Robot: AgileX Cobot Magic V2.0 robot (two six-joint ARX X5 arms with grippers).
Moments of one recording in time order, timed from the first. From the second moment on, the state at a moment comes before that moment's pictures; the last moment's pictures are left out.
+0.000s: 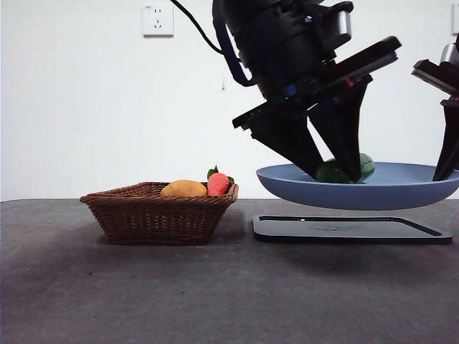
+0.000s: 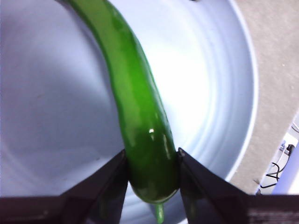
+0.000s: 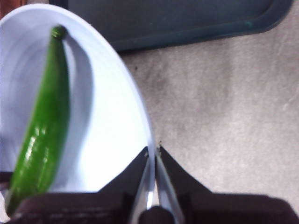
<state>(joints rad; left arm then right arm) -0.93 1.92 1.57 -0.68 0.14 -0.09 -0.01 1.39 0.94 -0.71 -0.46 0.17</state>
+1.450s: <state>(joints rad) -0.88 1.23 1.57 -0.81 0.08 -0.09 -0.03 1.75 1.25 -0.58 -0.43 0.28</state>
